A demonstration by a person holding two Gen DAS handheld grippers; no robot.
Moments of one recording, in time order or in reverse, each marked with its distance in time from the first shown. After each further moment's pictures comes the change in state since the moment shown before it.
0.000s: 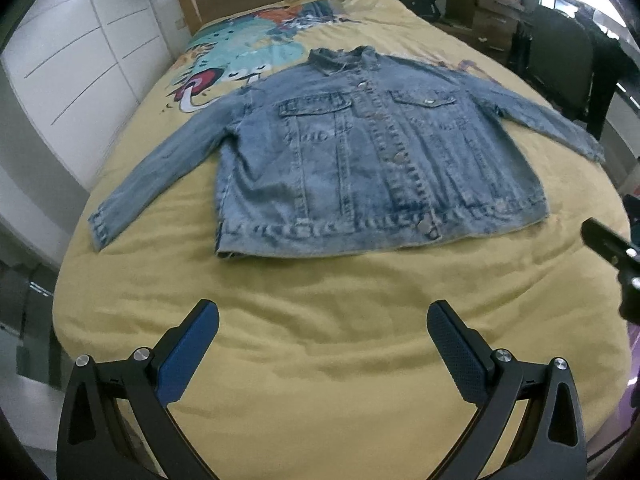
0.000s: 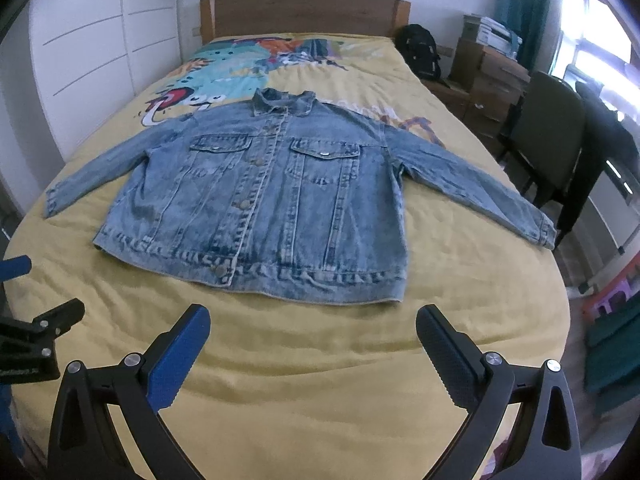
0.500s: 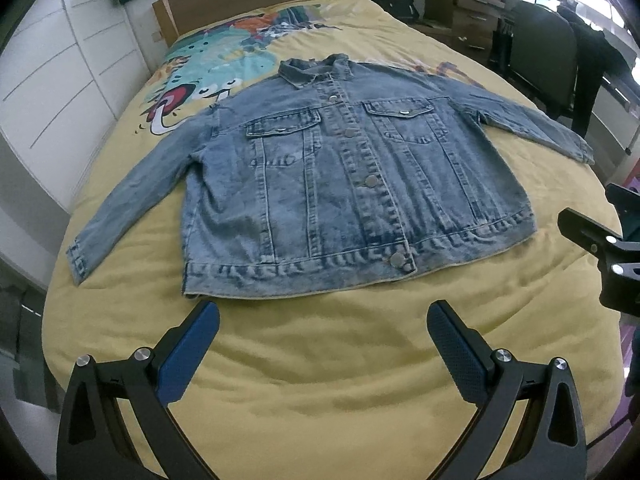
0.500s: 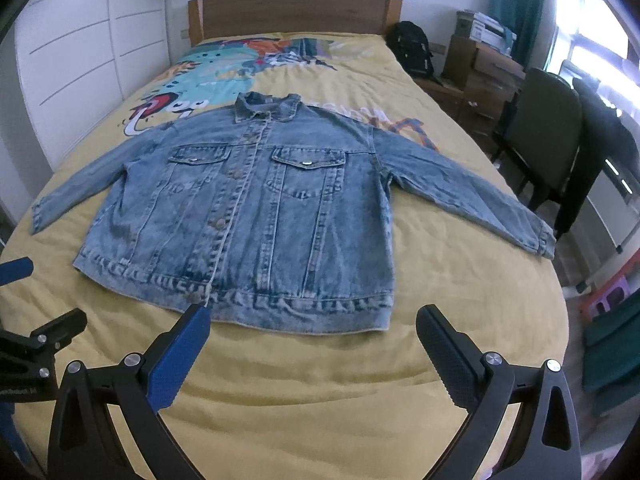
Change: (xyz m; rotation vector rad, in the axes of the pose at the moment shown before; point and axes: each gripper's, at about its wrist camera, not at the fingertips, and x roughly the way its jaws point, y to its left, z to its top) left arm 0.021 -0.023 0.033 0.053 -0.011 -0.041; right arm 0.027 -0.023 0.026 0.019 0.007 -0.010
